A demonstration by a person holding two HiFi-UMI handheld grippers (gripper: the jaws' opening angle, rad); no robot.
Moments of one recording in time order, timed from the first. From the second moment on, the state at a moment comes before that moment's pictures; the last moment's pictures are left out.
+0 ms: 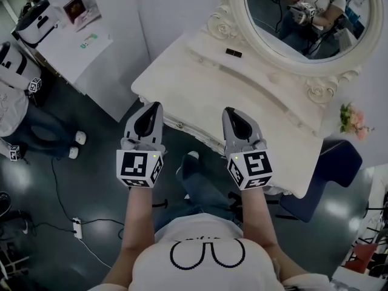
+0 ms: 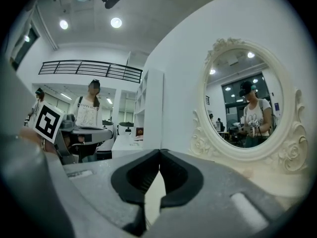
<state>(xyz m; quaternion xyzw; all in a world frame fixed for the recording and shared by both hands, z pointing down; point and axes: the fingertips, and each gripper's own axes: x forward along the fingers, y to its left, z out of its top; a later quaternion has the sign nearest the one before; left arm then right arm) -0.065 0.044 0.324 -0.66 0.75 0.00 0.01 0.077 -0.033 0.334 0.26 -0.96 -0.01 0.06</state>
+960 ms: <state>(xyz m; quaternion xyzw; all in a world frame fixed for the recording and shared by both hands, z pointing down) -0.199 -0.185 0.375 -0.71 0.70 -0.05 -0.06 -0.053 -0.235 0.415 0.31 -0.94 0.08 0.11</state>
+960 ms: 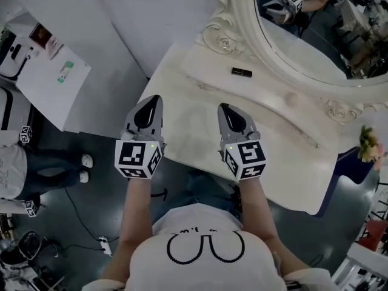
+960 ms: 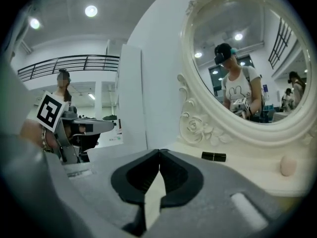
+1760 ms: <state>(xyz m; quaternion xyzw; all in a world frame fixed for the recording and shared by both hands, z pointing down) -0.231 -0.257 0.407 -0.79 0.61 -0.06 -0.09 -0.090 -0.283 0.458 0.44 -0.87 0.17 0.12</state>
